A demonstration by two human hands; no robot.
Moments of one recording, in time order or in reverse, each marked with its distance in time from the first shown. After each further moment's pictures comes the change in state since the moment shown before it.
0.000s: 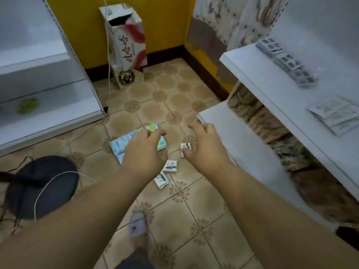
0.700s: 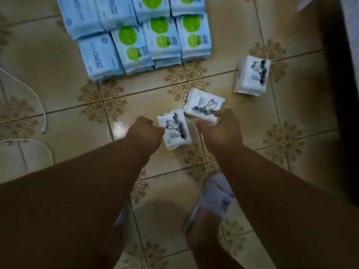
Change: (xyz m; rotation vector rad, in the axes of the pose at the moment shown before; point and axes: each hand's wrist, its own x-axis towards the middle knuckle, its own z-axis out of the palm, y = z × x) left_hand 0.115 -0.315 0.570 -0.607 -0.364 -1.106; right_hand 0.215 0.292 0.572 0.227 -0.308 0.486
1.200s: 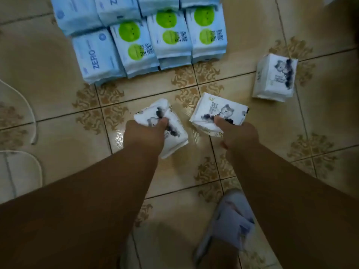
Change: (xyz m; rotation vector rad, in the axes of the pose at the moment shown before) left_hand 0.060 -0.015 0.028 -0.466 0.267 0.023; right_hand 0.094 0.048 0.053 0.515 0.035 0.305
